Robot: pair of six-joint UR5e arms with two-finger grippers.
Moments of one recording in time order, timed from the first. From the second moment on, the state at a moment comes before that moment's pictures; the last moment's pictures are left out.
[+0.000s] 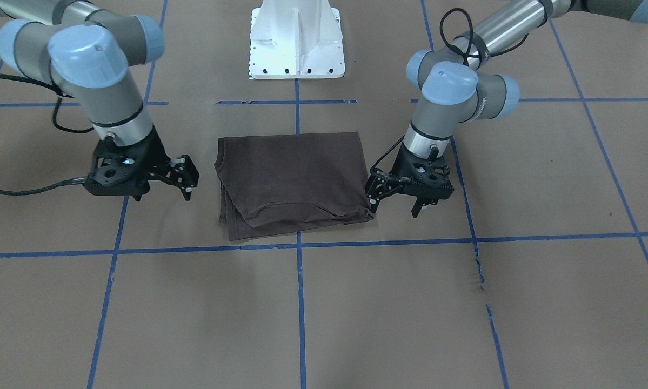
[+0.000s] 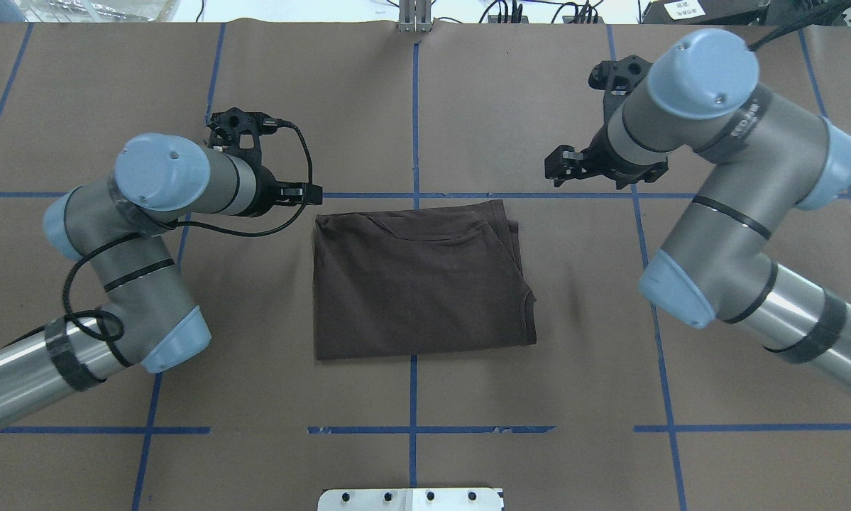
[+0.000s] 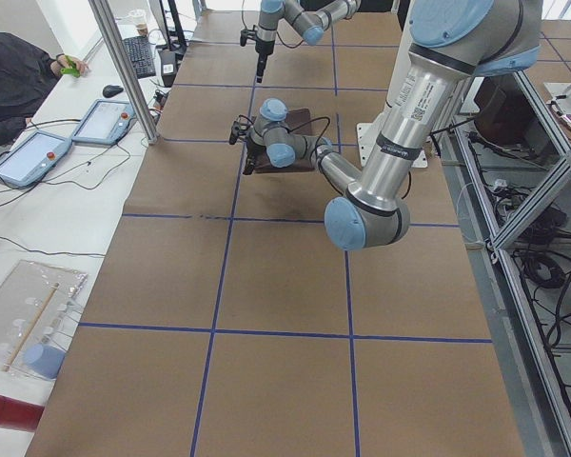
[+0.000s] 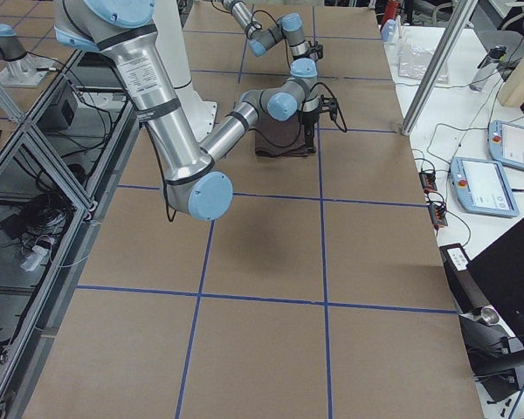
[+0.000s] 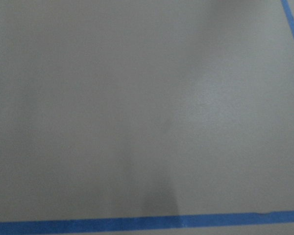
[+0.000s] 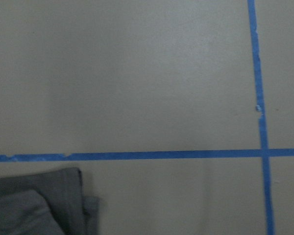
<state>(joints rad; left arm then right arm) -0.66 -2.00 -1.68 -2.07 -1.76 -1.07 0.84 -1.18 1.86 -1.53 1.98 0.97</state>
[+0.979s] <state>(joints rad) -1.11 -1.33 -2.16 -1.89 -2.14 -0.49 1.43 -1.88 1.94 -1.52 2.26 0.11</state>
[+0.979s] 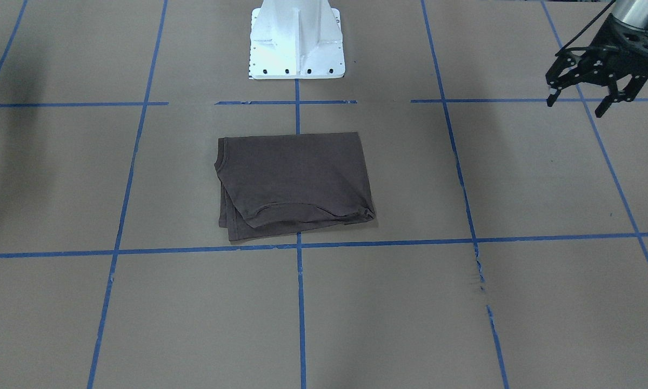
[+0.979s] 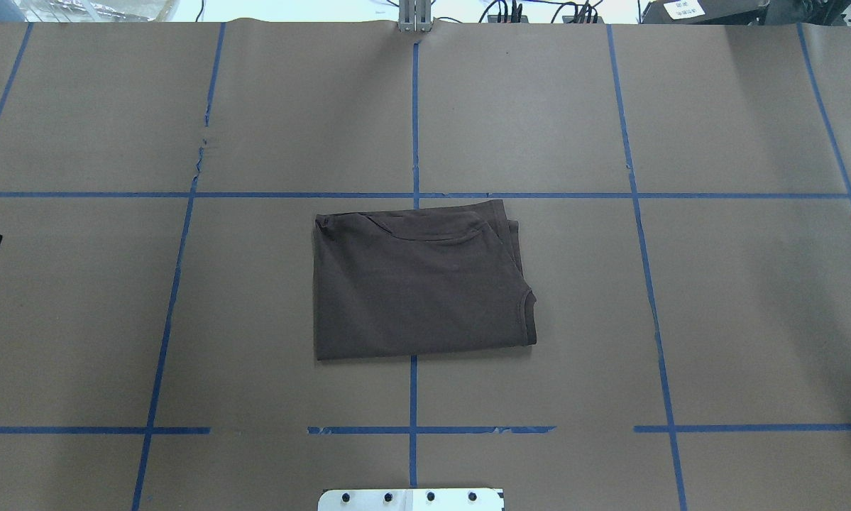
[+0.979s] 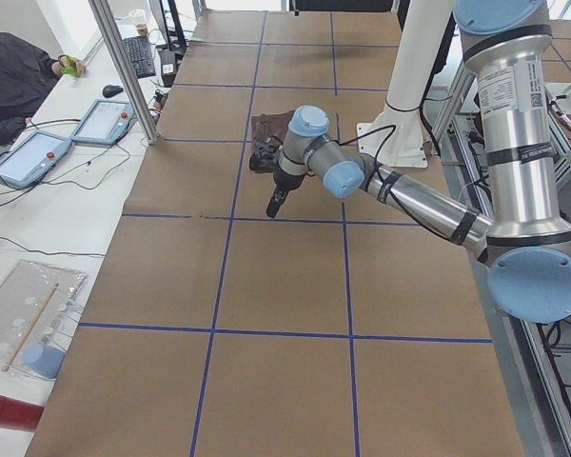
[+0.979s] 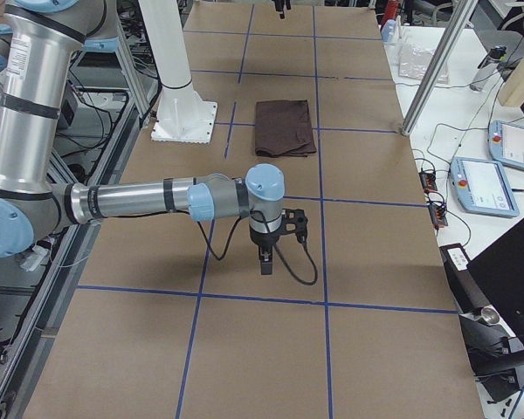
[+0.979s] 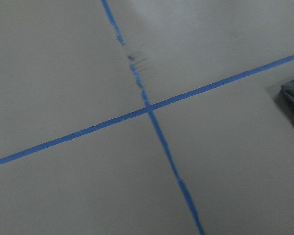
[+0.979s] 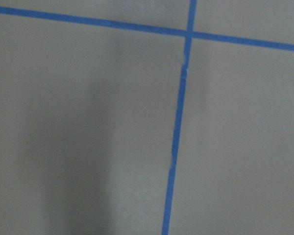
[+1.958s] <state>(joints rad) -1.47 -1.20 -2.00 -1.64 -2.40 -0.11 1.51 -1.93 1.94 -1.52 2.32 0.10</state>
